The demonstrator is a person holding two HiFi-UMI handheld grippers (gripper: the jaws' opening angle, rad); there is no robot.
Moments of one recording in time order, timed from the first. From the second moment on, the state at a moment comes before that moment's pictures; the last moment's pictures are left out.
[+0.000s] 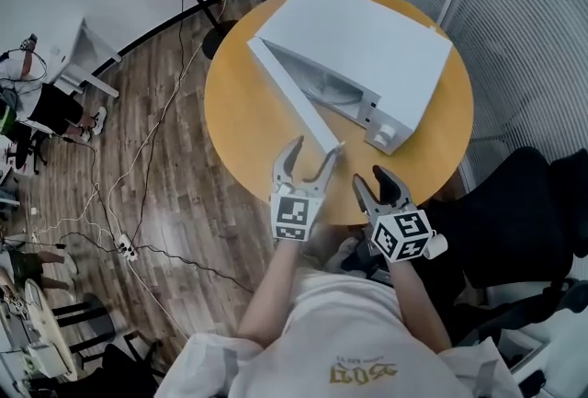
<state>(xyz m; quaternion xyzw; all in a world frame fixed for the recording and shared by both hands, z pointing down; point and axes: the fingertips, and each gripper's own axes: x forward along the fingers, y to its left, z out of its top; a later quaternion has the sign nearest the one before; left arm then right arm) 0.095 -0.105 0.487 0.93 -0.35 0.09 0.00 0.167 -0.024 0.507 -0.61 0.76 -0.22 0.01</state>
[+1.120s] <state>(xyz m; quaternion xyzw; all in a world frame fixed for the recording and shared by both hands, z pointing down) -0.027 -0.095 0.495 0.95 -0.29 0.09 0.03 0.052 -0.046 0.497 -0.65 0.73 -0.22 0.00</state>
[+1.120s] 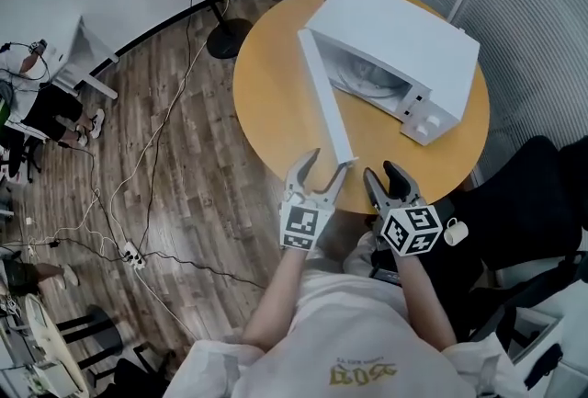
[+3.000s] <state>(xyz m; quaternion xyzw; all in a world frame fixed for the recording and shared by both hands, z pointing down) -0.070 -0.135 0.496 0.88 -0.46 0.07 0.08 0.087 -0.143 0.519 -0.58 0.79 -0.20 -0.04</state>
